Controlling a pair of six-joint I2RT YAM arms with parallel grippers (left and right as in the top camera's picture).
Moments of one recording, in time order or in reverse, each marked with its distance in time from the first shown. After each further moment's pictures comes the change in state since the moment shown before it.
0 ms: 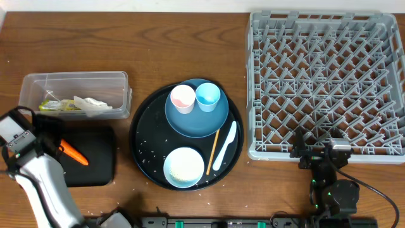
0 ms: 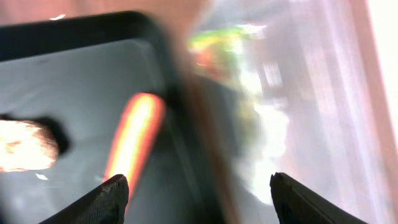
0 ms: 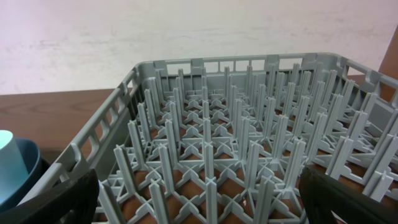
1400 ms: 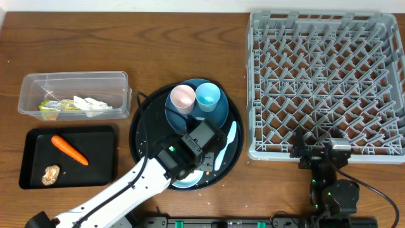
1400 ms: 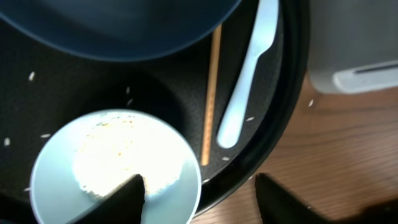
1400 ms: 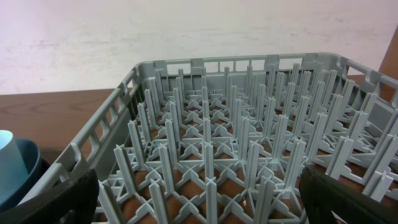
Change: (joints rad) left arm -1.537 0.101 0.082 -0.326 -0.143 -0.002; right arm 0.000 0.000 0.000 0.000 0.000 0.000
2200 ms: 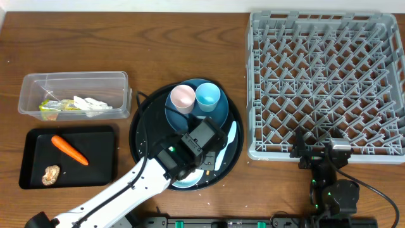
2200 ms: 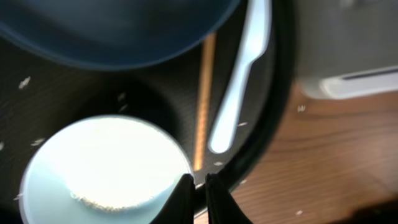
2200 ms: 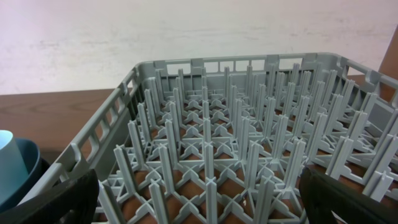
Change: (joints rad) left arm -0.001 -0.002 0.001 0.003 -0.009 -0.029; right arm 0.000 0.000 0.000 0.000 0.000 0.000
